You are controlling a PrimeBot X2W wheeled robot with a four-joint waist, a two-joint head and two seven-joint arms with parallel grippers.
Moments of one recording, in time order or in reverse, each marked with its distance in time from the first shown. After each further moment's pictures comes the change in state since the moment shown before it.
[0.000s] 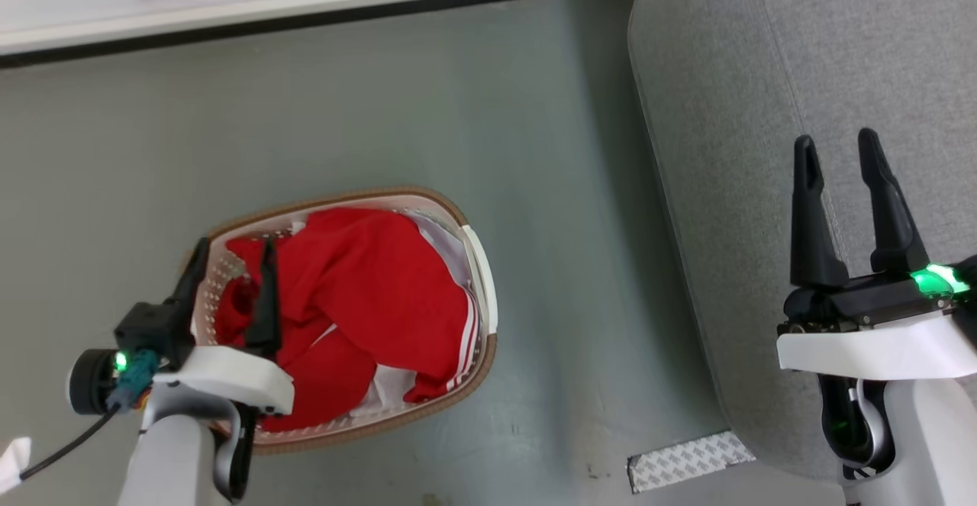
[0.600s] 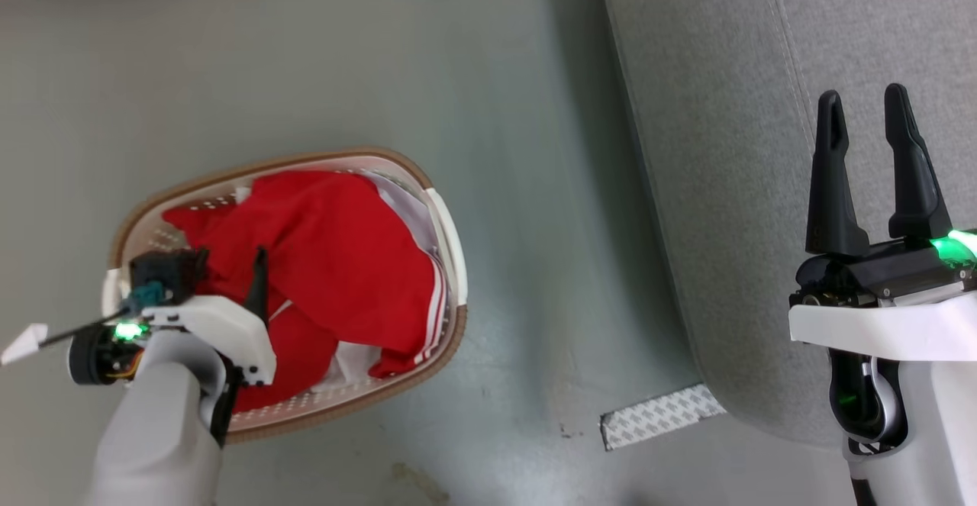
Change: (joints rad) left arm -0.309 0.074 -0.058 0.588 -0.008 -0.035 0.033; right arm -0.050 0.007 -0.015 -0.049 0.014 0.000 0.000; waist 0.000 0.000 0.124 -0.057
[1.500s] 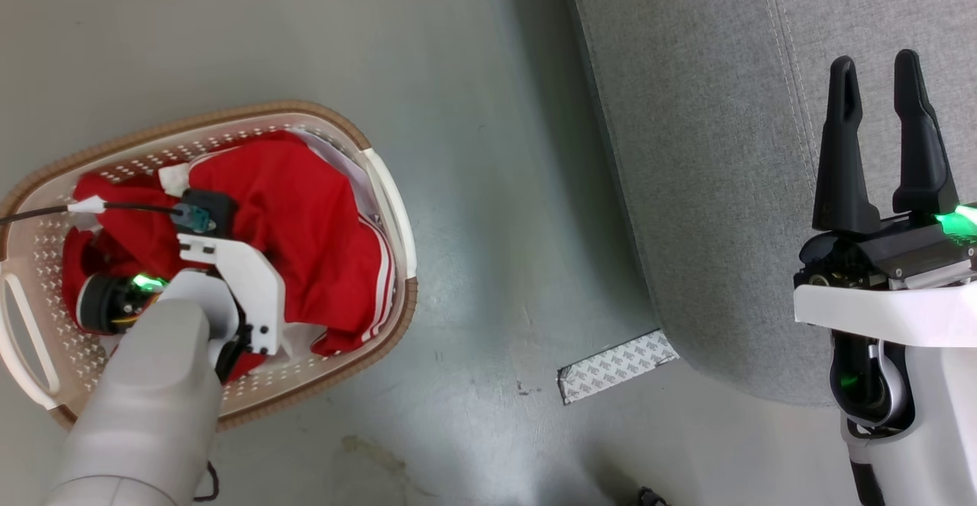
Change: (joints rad) left arm -0.258 0.030 -0.268 0.288 -0.061 -0.018 0.293; right arm -0.041 0.003 0.018 -0.034 0.063 0.000 0.000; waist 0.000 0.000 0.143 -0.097
